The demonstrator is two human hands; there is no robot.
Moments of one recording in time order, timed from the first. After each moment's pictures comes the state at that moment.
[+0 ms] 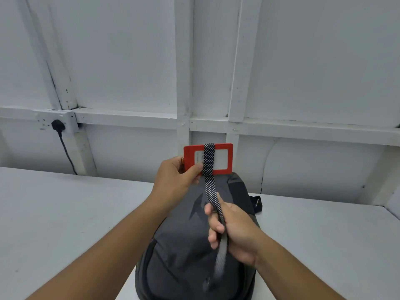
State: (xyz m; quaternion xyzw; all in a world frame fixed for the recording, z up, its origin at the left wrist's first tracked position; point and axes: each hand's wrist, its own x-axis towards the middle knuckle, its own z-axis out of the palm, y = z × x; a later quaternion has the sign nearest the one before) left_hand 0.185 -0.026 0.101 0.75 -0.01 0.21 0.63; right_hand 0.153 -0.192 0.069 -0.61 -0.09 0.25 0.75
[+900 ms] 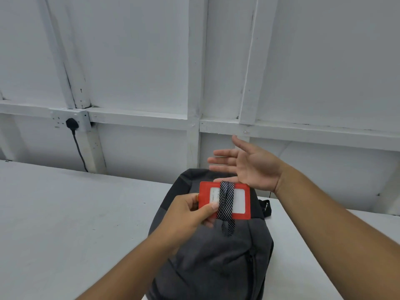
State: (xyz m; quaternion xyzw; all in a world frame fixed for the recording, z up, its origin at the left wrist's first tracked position) left_hand 0.138 -0.034 0.061 0.74 -0.01 0.07 0.67; right_hand 0.248 -0.202 0.159 -0.59 -0.14 0.33 0.72
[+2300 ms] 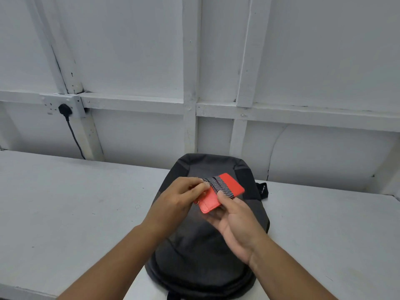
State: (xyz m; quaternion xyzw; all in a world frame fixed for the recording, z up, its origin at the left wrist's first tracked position) left_hand 0.160 0.007 0.006 0.88 -0.27 0.37 0.14; right_hand 0.148 -0.176 0.034 -0.51 -0.02 0.17 0.84
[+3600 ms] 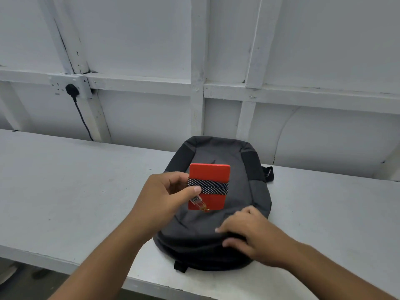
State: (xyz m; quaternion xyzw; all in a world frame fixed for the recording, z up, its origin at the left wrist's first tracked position) left_hand 0.070 -0.007 0.059 0.80 0.00 0.13 0.59; right_hand 0.141 -0.246 -0.017 -0.86 -0.48 0.01 0.14
